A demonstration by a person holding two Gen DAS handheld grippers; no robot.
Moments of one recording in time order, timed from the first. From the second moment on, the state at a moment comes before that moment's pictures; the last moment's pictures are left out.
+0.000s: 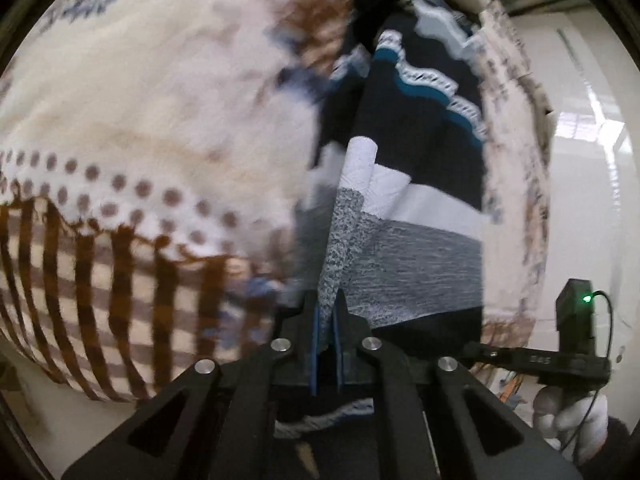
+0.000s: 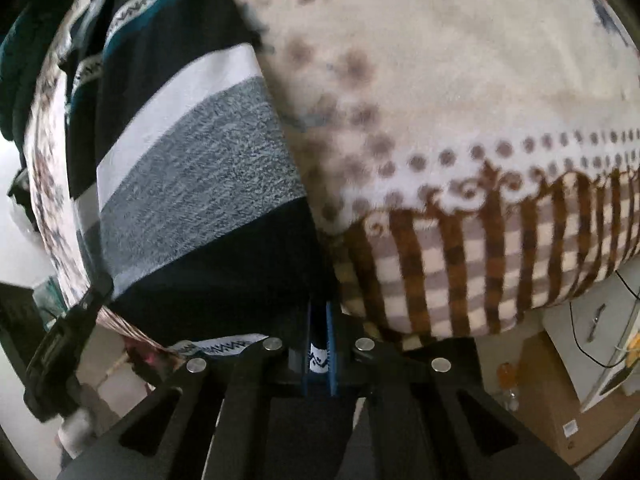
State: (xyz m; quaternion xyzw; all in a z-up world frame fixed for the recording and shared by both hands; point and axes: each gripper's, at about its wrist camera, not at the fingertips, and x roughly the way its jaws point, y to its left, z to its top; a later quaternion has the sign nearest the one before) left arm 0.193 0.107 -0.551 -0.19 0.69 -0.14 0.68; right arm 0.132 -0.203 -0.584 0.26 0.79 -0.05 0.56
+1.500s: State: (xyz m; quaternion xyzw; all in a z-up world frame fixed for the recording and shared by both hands) left arm 0.542 0.038 -0.566 -0.25 0.62 -0.17 0.72; right arm 0.453 -0.230 -0.620 0.36 0.67 0.06 0.64
